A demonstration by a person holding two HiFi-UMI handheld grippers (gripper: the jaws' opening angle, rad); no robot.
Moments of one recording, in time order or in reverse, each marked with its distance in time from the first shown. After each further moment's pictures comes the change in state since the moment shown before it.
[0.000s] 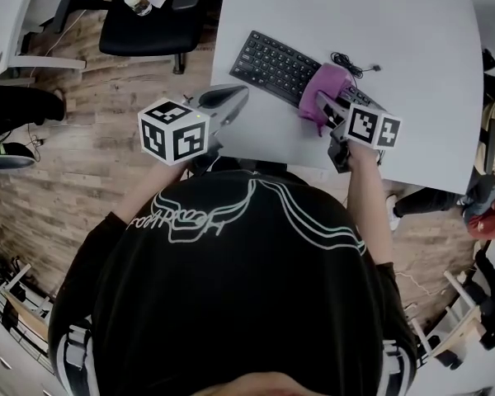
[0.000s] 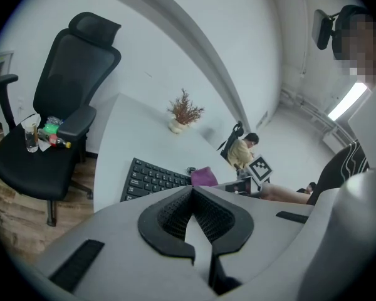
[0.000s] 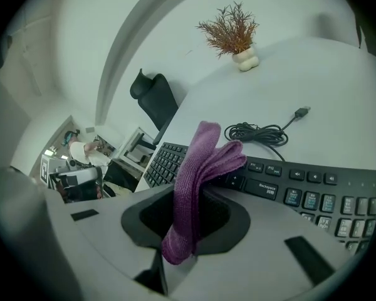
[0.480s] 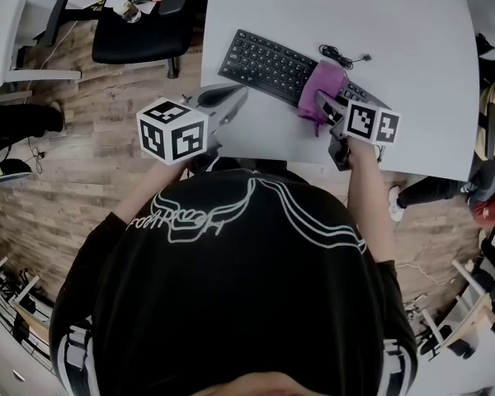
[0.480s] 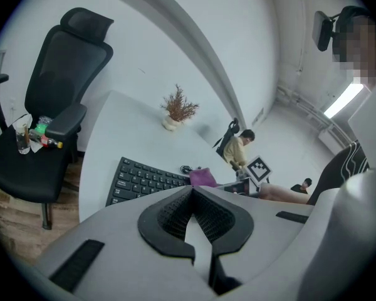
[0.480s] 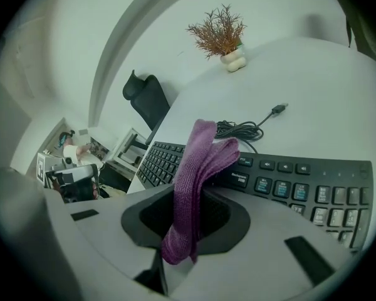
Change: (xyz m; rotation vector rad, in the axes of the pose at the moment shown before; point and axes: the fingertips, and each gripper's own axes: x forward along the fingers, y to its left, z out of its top) left arm 0.012 -0.009 0.000 0.020 0.024 -0.037; right arm -0.012 -0.017 -0.011 0.035 0.004 -0.052
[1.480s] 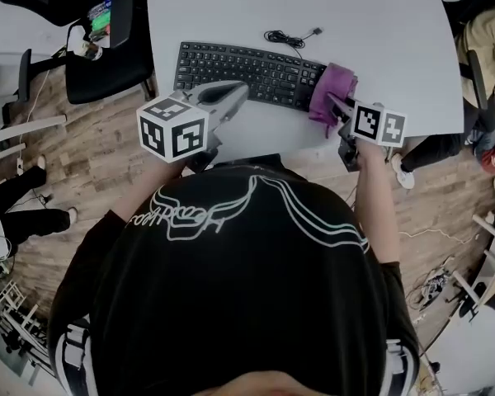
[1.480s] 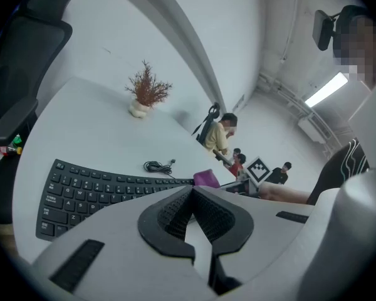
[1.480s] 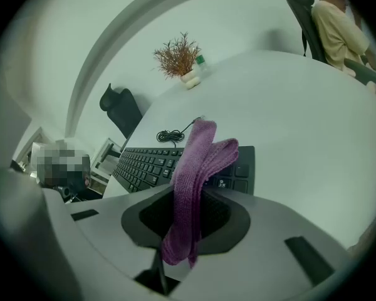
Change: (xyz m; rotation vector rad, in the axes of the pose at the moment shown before) left arm 0.081 -0.067 0.006 0.101 0.122 -0.178; right arm -0.099 -0.093 -0.029 0.102 -0.075 -0.200
